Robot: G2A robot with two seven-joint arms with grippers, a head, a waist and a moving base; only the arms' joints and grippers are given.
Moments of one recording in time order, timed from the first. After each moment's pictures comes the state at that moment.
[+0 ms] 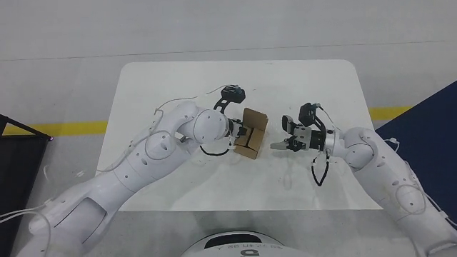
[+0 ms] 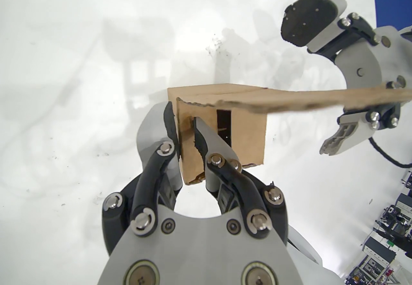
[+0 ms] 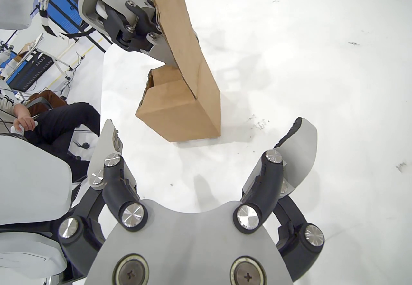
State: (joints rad) left arm 0.82 -1.21 -0.60 -1.60 0.49 0.40 -1.04; right arm -1.30 -0.88 1.10 -1.39 -0.53 -0.93 0.35
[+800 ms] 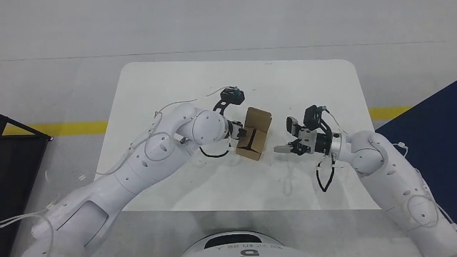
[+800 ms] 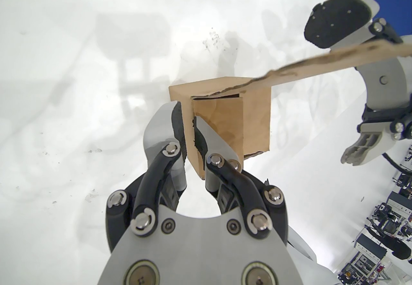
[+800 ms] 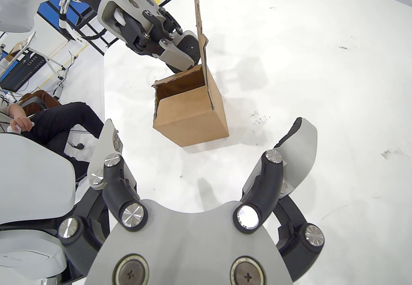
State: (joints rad) left arm 0.85 -1.22 -0.63 -1.59 0.50 0.38 -1.06; right arm -1.40 -0.85 1.20 -1.52 -0.52 -0.90 0.41
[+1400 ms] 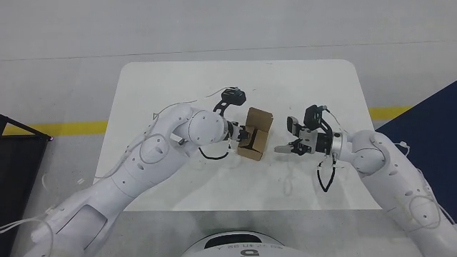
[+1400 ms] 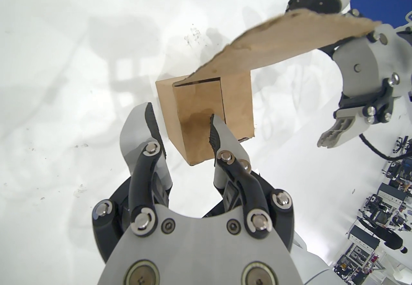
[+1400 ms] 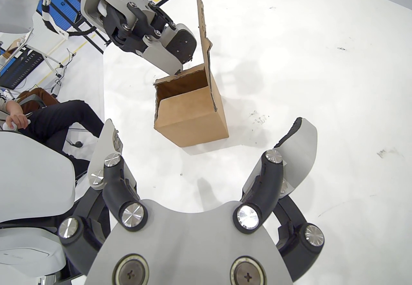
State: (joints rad) left arm 0.88 -1.22 -0.67 -1.64 0.49 0.38 -1.11; right arm -1.41 -0.85 1.21 -1.54 -0.52 -0.89 0.43
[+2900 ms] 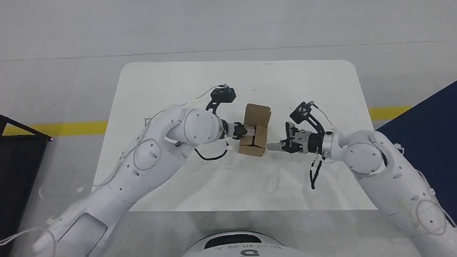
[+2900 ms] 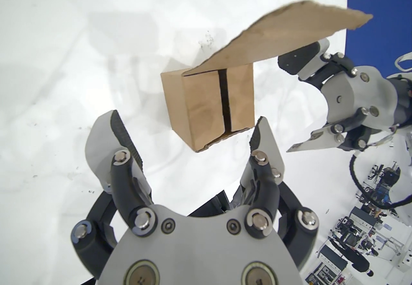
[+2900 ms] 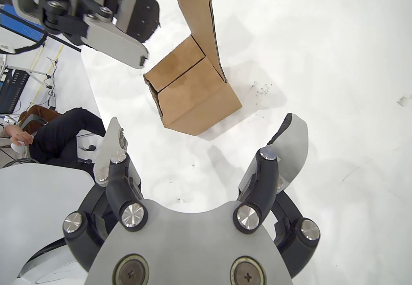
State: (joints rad) left arm 0.99 -1.21 -0.81 -1.73 0.55 0.50 -1.15; right arm -1.43 -0.84 1.21 -1.73 -0.37 -0.44 0.77
